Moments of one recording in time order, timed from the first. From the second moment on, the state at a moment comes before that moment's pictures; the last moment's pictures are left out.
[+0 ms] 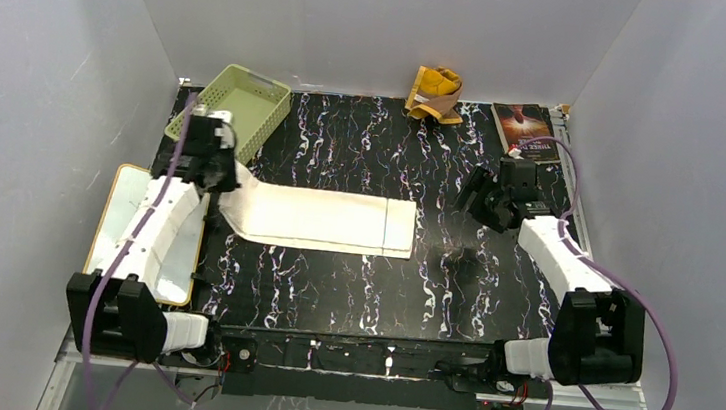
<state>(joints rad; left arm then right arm) 0.02 1.25 1.07 -0.68 -0.09 -0.14 0.09 1.35 0.88 -0.34 -0.12 0.49</state>
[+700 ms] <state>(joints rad) -0.71 1.92 1.65 -0.80 -0.03 -0.36 0.14 1.28 0.90 -0.46 -0.10 0.49</state>
